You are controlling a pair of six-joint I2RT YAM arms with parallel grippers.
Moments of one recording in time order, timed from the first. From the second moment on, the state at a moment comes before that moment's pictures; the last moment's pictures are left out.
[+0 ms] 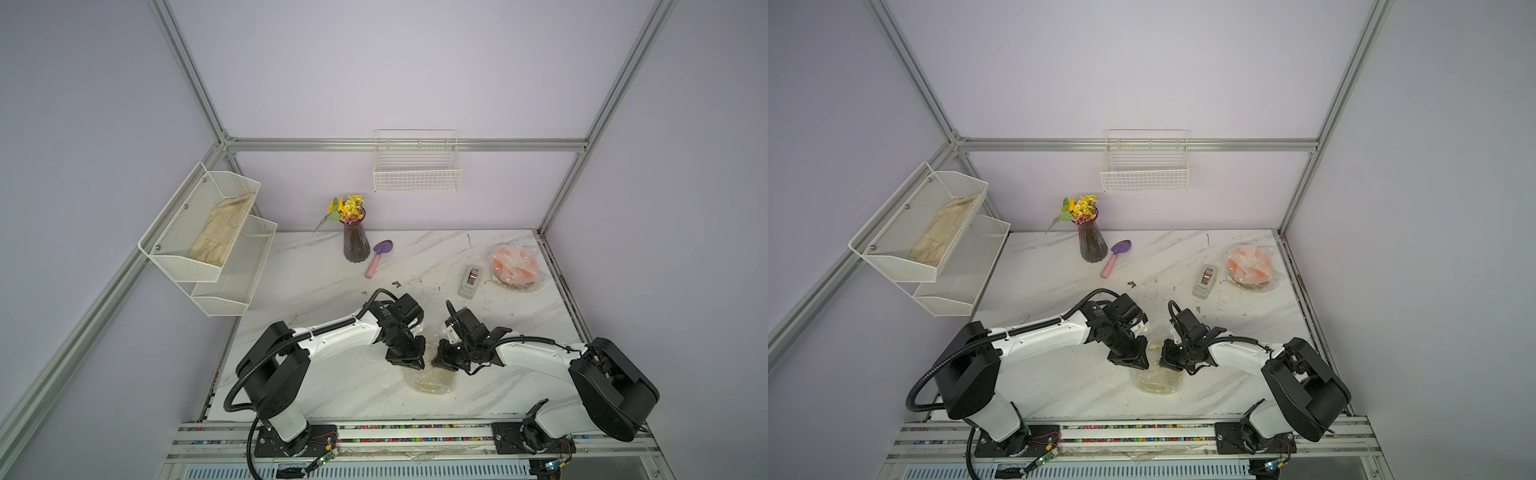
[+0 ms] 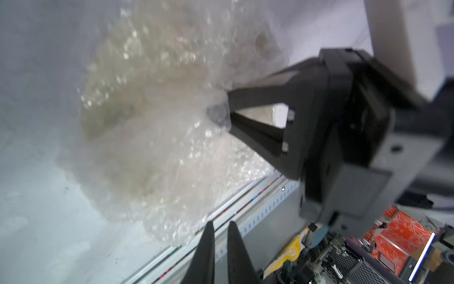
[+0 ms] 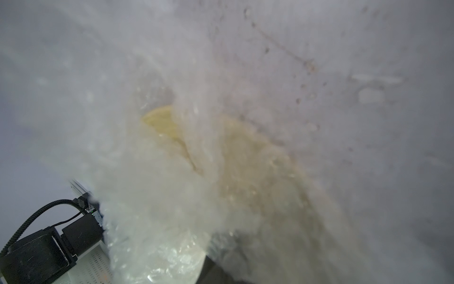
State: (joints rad) left arm -0.86 1.72 1.18 -0.72 0.49 -0.70; right arm 0.68 1.46 0.60 -0.26 -0.40 0.86
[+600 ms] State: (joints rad) left arm -0.85 1.93 1.22 -0.68 0.54 -0.64; right arm 0.57 1.32 0.67 -0.43 -0.36 0.86
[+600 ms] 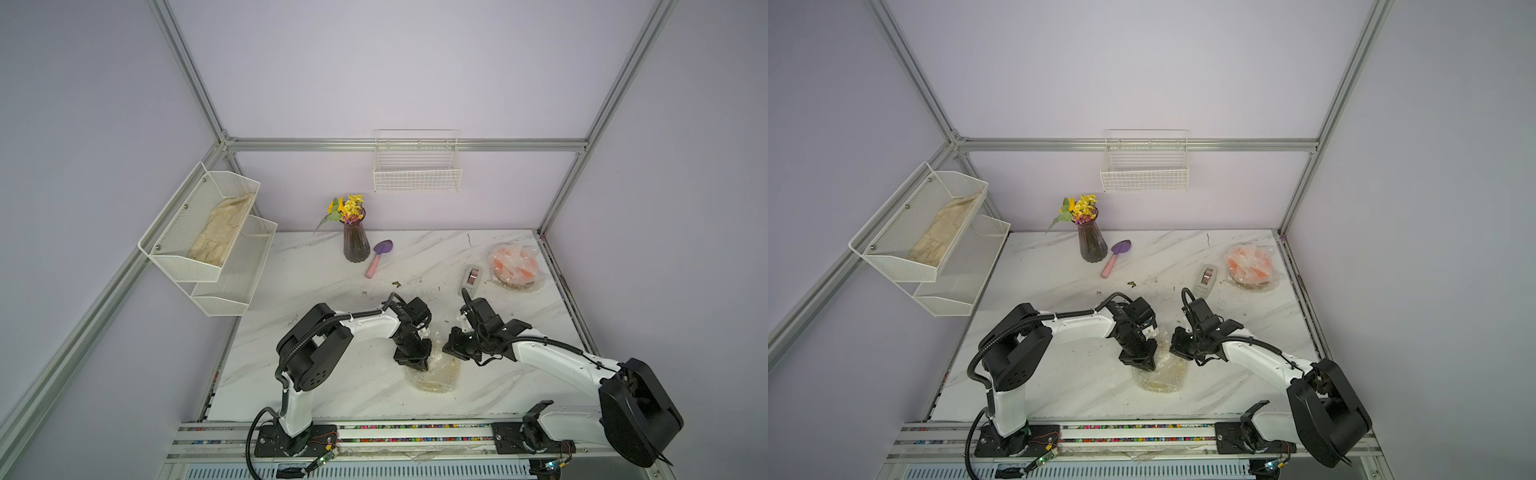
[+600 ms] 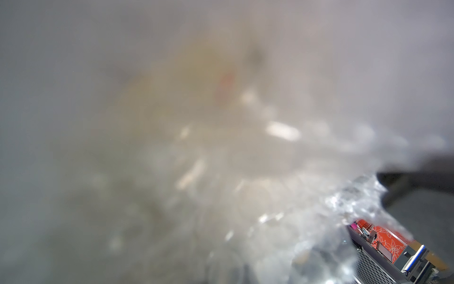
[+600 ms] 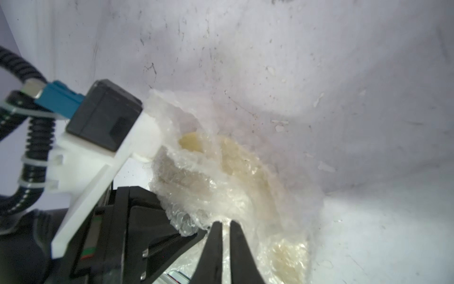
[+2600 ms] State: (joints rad) left arm -0.04 1.58 0.32 0.84 -0.24 0.04; right arm 0.02 1.77 0.43 0.85 0.06 0.09
